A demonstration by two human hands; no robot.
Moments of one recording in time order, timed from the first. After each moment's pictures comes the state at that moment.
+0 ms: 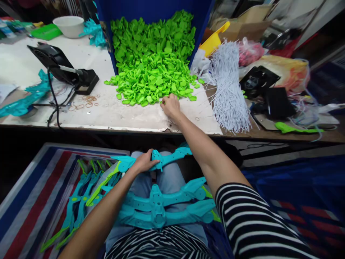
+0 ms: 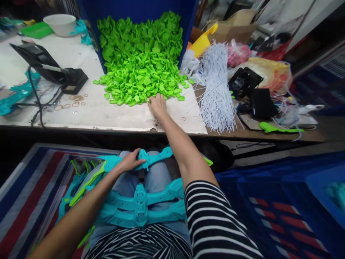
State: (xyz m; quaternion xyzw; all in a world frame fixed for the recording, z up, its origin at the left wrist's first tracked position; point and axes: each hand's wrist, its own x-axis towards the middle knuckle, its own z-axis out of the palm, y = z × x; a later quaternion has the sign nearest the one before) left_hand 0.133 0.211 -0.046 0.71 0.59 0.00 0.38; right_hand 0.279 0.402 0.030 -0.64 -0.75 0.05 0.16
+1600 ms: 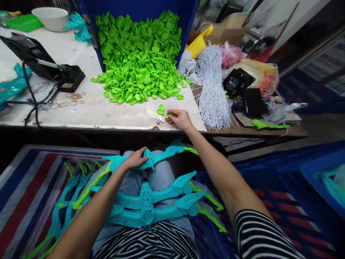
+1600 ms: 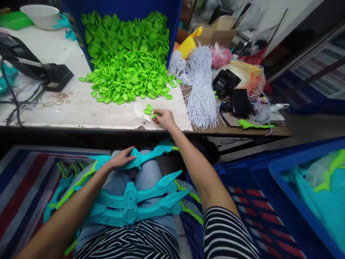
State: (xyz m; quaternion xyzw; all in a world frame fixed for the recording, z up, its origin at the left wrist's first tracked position) left_hand 0.139 0.216 -0.060 0.68 0.55 0.07 0.47; right_hand 0.364 0.332 0.026 -0.61 -0.64 0.34 0.33
